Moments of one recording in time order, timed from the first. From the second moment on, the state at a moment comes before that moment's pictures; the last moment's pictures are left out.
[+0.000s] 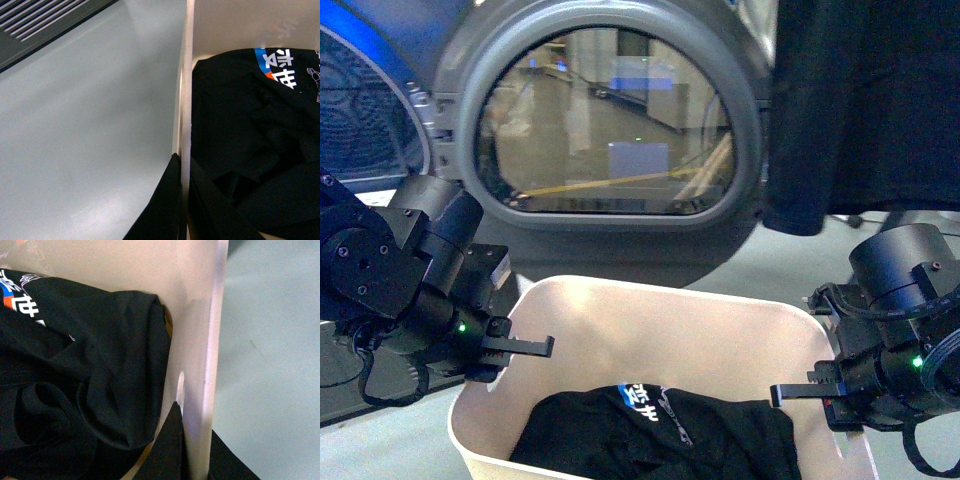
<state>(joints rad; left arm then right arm) -0.16 2.15 1.20 0.07 -0.09 -0.01 0.16 2.14 1.06 0.12 0.07 0.11</state>
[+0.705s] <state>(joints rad) -0.16 2.15 1.20 0.07 -0.08 -0.01 0.16 2.14 1.06 0.12 0.07 0.11</state>
